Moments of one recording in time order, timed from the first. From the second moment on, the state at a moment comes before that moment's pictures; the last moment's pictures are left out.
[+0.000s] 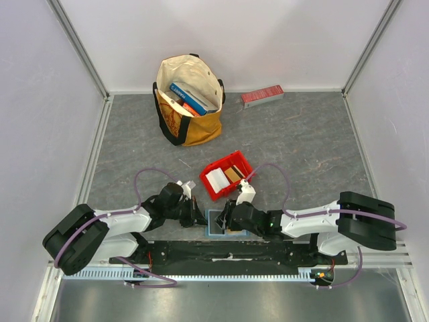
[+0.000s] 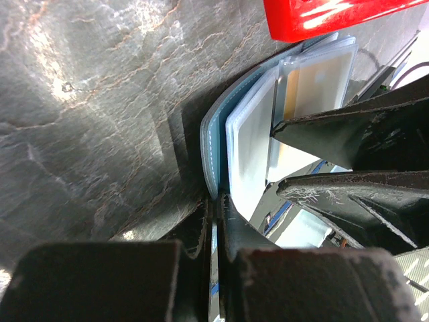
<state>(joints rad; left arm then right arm) -0.72 1.20 0.19 0.22 0.46 -0.94 1.29 1.41 0.44 0.28 0.35 1.13</state>
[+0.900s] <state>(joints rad) -0.72 1.20 0.19 0.21 0.46 -0.94 1.29 1.05 0.39 -0.16 0.50 1.23</state>
